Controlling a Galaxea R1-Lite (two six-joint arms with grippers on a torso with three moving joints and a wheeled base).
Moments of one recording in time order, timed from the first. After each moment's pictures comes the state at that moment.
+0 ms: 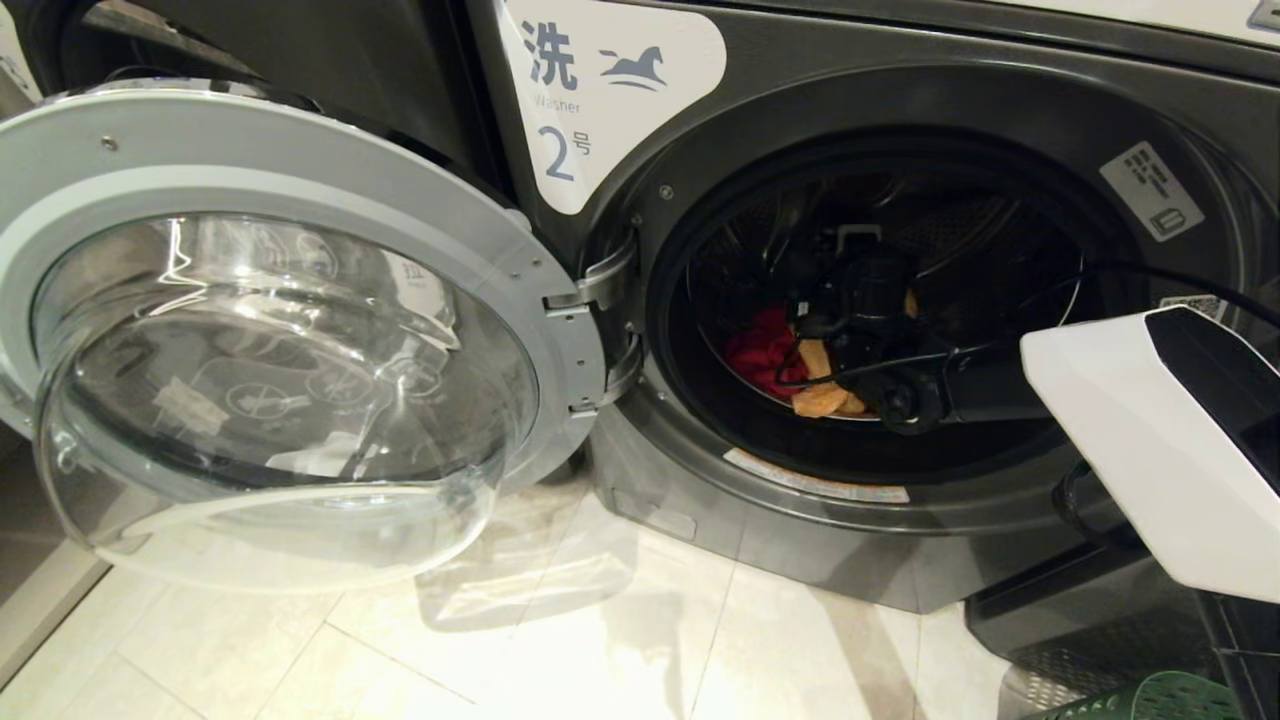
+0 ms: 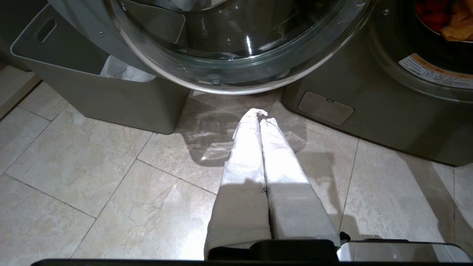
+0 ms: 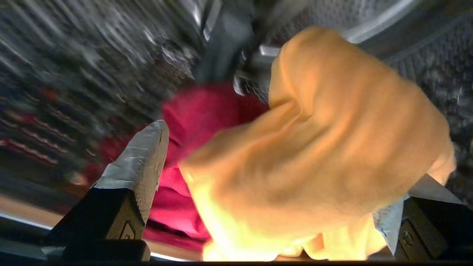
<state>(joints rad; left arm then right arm) 0.00 0.00 0.00 -0.01 0.01 -0.04 0.34 2.36 -1.77 -0.63 -0.56 -0.03</state>
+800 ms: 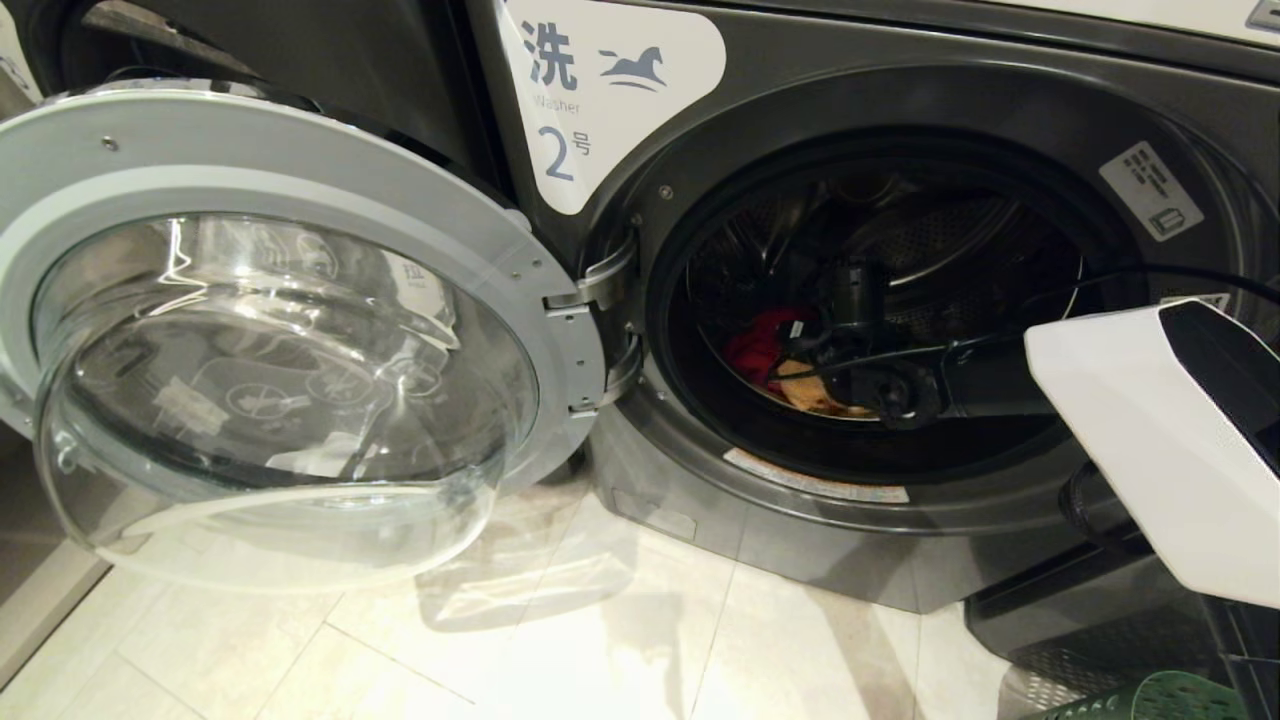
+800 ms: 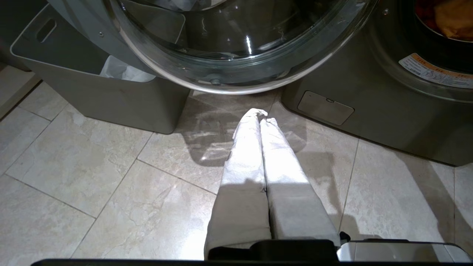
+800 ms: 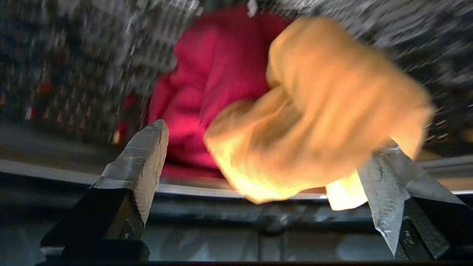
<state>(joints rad) 0.00 0.00 0.00 -0.01 0.01 -0.04 0.37 2.34 -1.80 -0.31 -0.58 0.37</state>
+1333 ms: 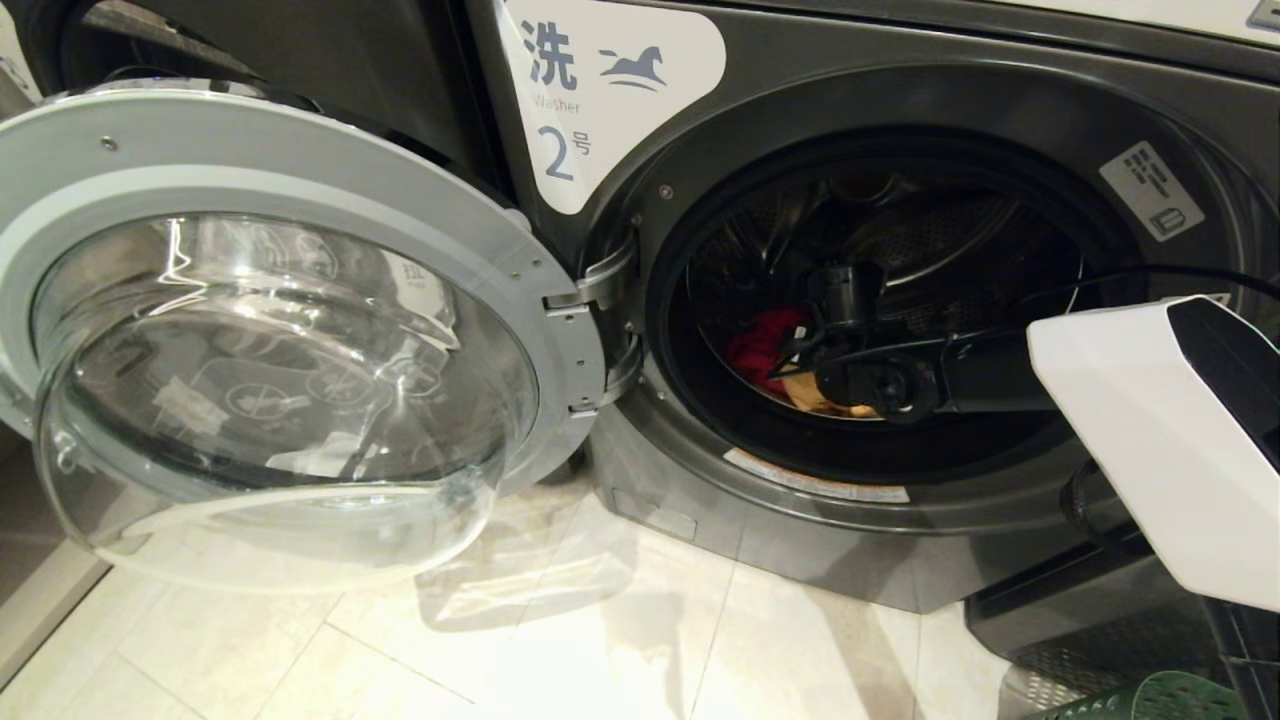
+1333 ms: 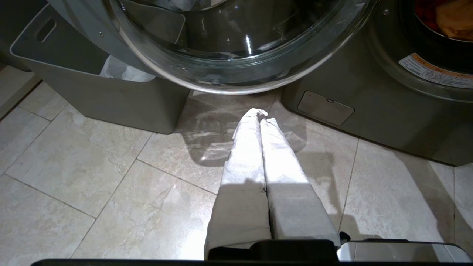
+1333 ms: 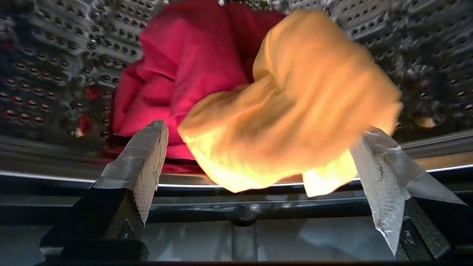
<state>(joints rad) 0.00 0.00 0.00 -0.01 0.01 -0.04 0.38 2.33 -1.82 -0.20 -0.68 0.36</state>
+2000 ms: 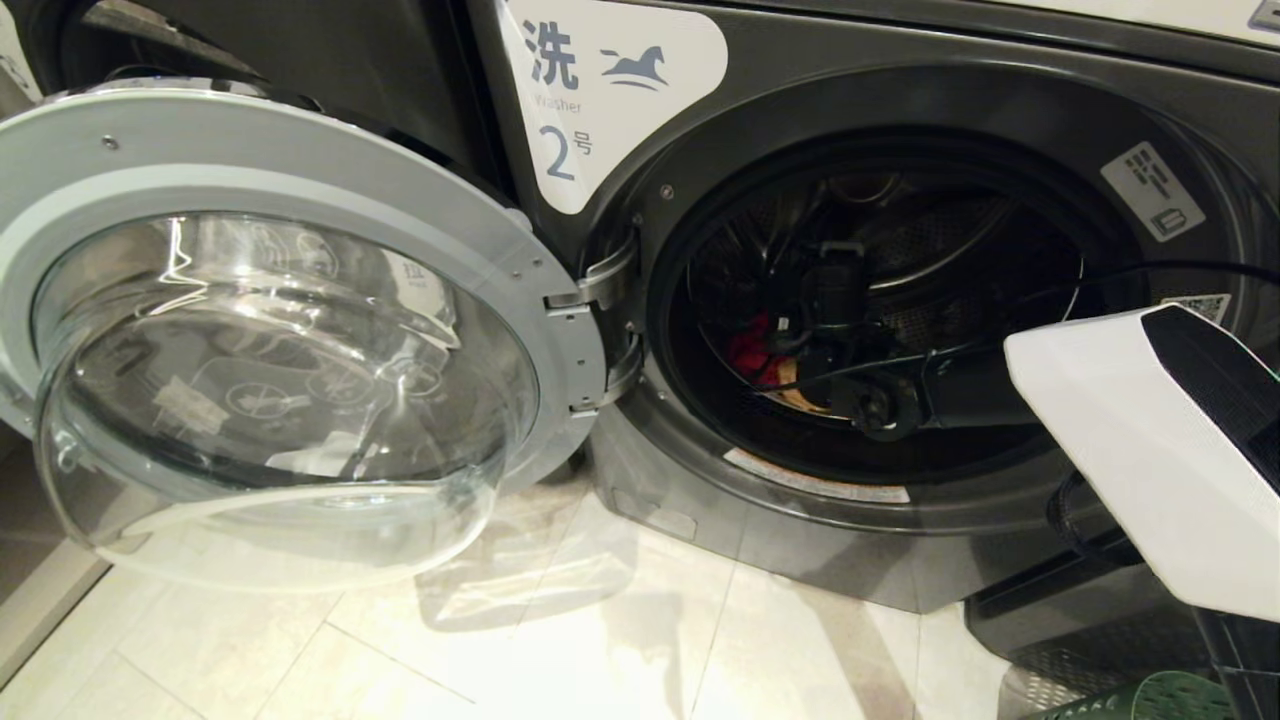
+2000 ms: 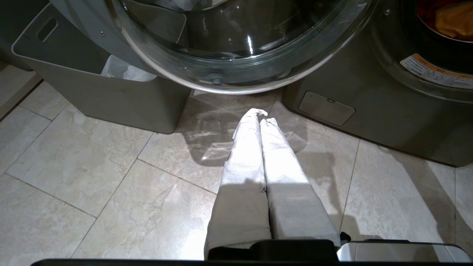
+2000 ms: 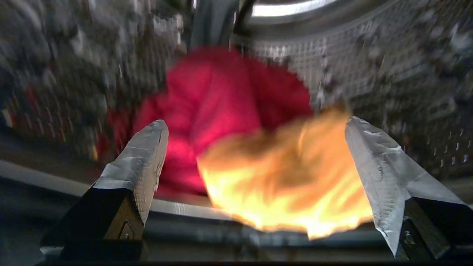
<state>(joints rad) 0.00 0.00 0.00 -0.01 0.01 -0.04 0.42 2.33 -1.75 -0.45 -0.74 0.13</state>
